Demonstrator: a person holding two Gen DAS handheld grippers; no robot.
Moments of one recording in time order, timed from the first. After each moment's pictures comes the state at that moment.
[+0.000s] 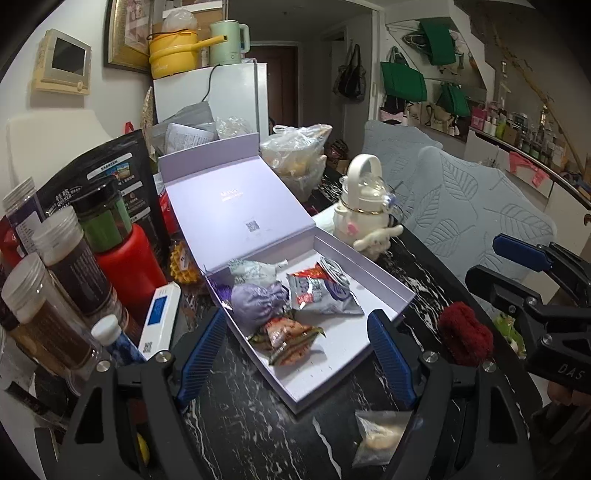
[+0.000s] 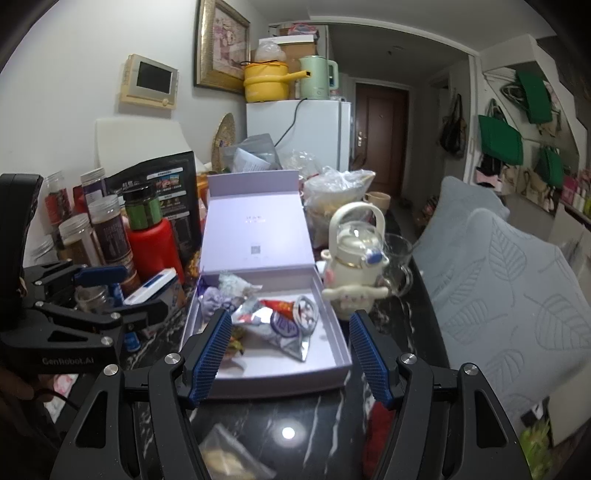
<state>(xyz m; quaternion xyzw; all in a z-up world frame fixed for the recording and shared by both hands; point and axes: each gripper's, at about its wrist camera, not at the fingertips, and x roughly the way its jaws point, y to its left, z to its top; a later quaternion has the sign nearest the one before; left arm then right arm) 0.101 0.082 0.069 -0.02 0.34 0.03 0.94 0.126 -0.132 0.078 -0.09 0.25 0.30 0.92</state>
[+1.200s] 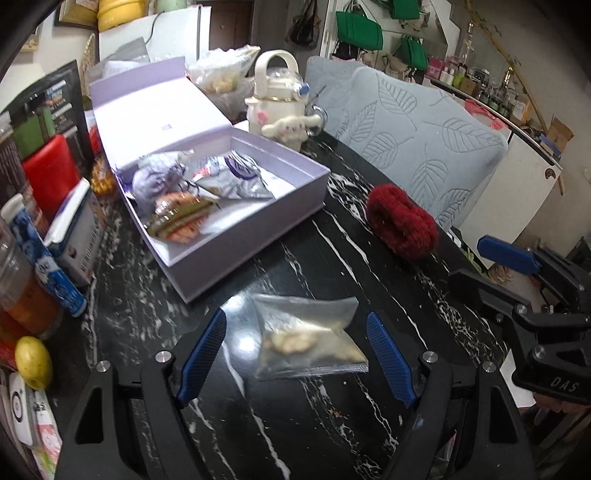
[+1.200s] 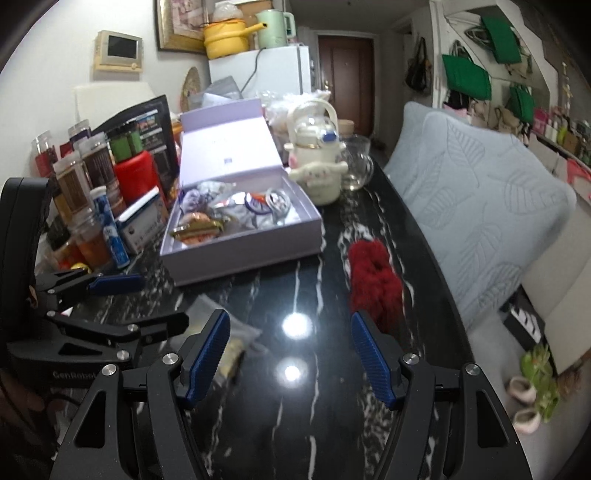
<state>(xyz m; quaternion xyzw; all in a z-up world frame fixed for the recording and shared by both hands) 0.050 0.011 -0.017 -0.03 0.43 -0.07 0.90 0.056 -0.200 0.001 -0.06 0.35 0.24 0.90</state>
